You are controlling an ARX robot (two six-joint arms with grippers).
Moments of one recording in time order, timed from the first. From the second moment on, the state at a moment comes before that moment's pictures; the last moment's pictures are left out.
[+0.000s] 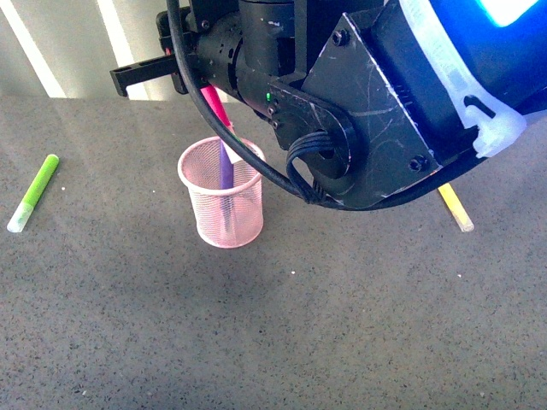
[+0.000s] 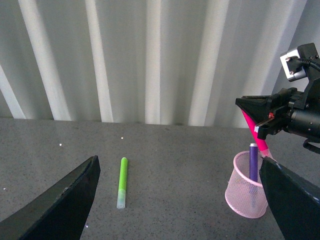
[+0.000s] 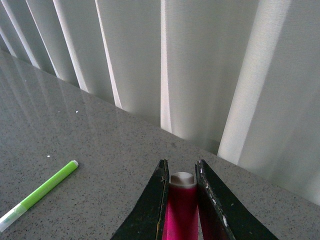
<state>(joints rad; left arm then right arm) 0.00 0.00 0.02 0.00 0.00 0.00 0.62 2.27 1.24 0.93 -0.05 0.00</state>
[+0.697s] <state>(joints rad) 0.00 0.00 0.02 0.00 0.00 0.00 0.61 2.13 1.15 0.82 0.05 0.14</state>
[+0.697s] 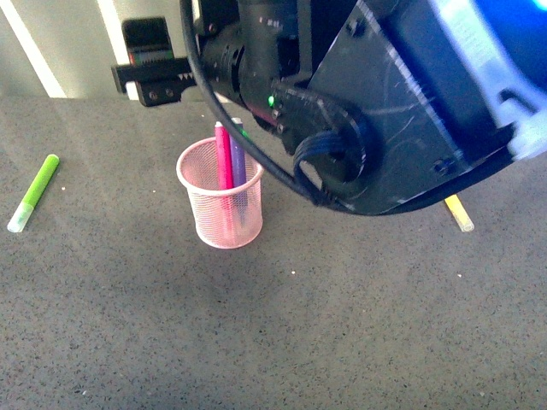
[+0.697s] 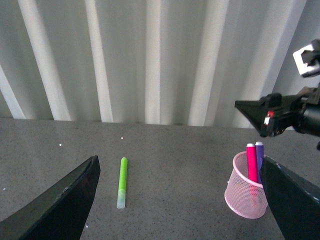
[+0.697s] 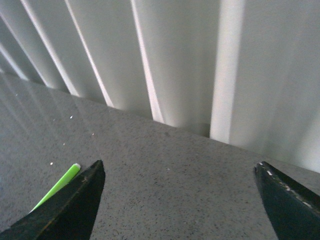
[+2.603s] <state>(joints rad) 0.00 0.00 0.02 0.00 0.00 0.00 0.00 0.54 0.02 0.53 0.00 0.00</state>
